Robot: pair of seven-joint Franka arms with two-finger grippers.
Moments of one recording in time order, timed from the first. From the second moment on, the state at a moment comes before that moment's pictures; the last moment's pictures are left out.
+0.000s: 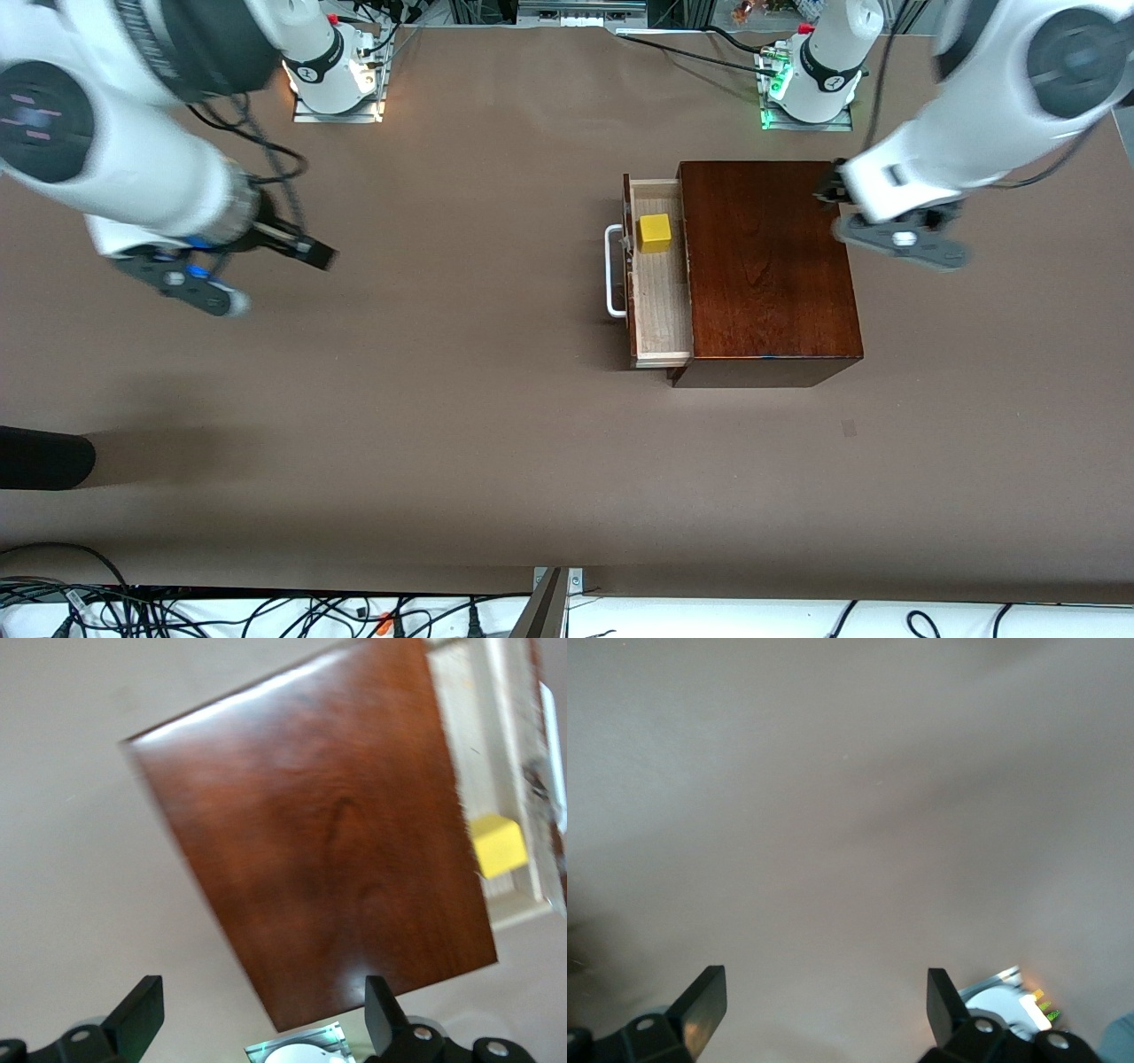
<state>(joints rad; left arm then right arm) -0.18 0.14 -0.17 -1.56 0.01 1.45 0.08 0.35 0.37 -0.10 -1.12 0.02 1.26 0.61</state>
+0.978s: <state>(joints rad) -0.28 0.51 -0.54 -1.57 0.11 2.00 0.57 0.03 0.05 -0.06 -1.56 -0.01 1.50 -0.03</state>
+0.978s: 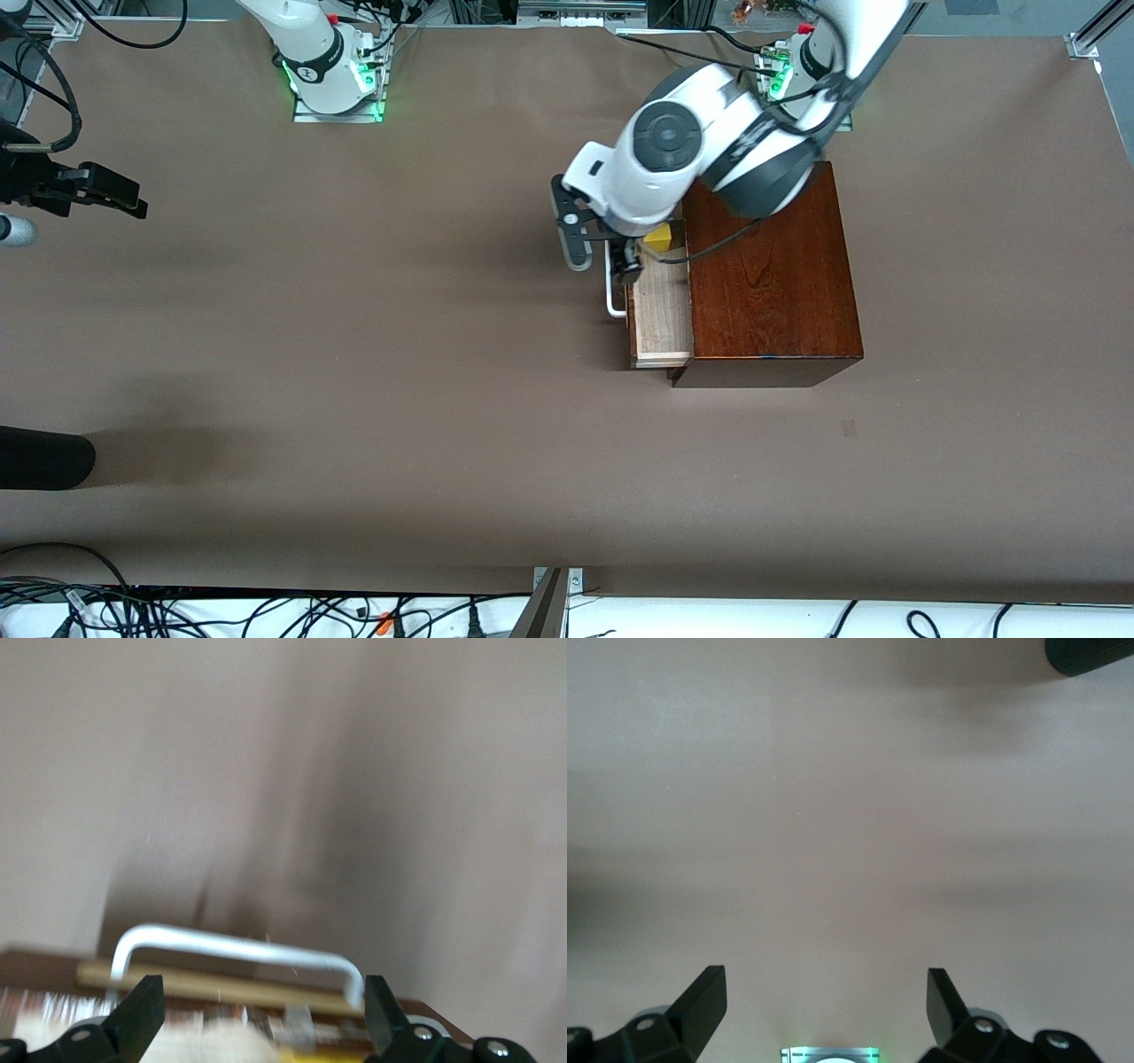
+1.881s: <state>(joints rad) -0.38 0.64 -0.52 -1.60 0.38 2.02 0.68 0.02 0.05 -0.06 -1.56 -0.02 1.52 -0.03</state>
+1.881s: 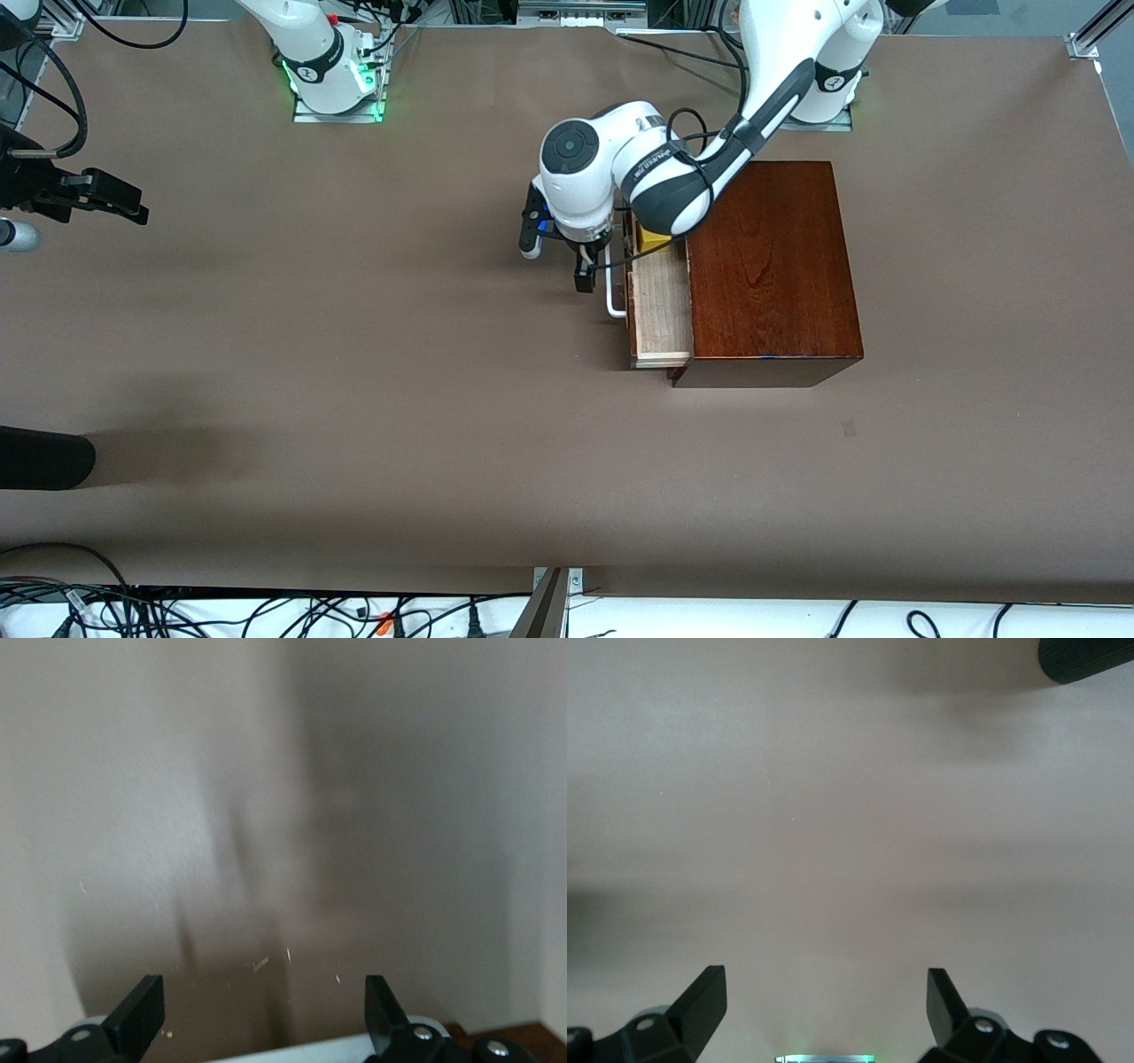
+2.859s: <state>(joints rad) -0.28 0.62 -0.53 -1.59 0.38 1.88 0.81 0.01 0.05 -0.07 -1.56 -0.02 1.52 -0.03</state>
